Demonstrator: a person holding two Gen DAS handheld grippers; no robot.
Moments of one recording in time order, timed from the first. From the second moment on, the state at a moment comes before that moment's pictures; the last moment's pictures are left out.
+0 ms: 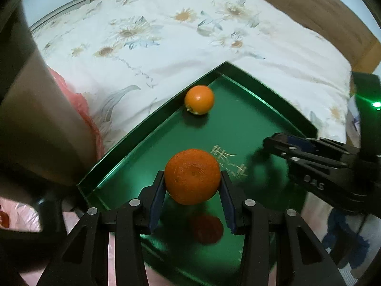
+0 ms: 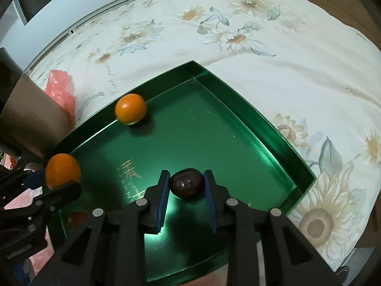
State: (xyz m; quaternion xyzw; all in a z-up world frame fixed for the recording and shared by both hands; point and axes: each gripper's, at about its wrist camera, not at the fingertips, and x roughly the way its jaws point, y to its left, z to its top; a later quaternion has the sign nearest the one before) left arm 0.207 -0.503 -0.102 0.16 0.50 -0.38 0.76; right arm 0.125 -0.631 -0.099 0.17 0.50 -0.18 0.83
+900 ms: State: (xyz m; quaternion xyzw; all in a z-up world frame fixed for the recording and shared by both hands) left arm 0.196 -0.501 -0.102 0.18 0.49 -0.37 0.77; right arm 0.119 -0.632 -0.088 0.15 0.49 -0.19 0.84
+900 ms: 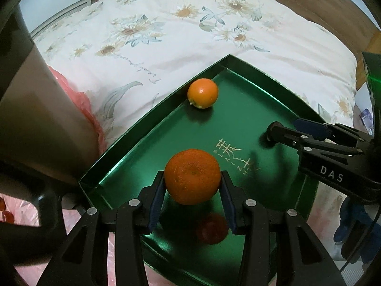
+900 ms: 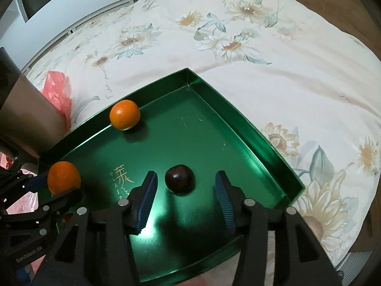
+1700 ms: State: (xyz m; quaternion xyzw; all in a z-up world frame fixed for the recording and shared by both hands) left arm 0.131 -0.443 -0.048 0.19 0.42 -0.41 0.79; right arm 0.071 -0.587 -0.049 0.15 0.48 -0.21 0.84
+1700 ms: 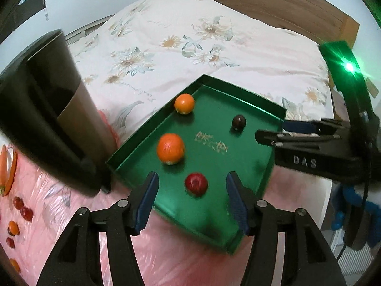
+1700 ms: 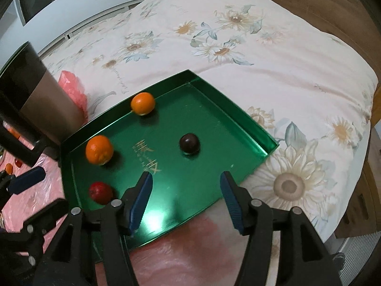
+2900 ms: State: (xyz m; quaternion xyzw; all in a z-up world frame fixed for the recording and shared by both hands) left arm 0.170 -0.214 -0.082 0.13 0.50 -0.27 0.81; right arm 0.115 -0.353 -0.072 0.10 0.56 0.01 0.82
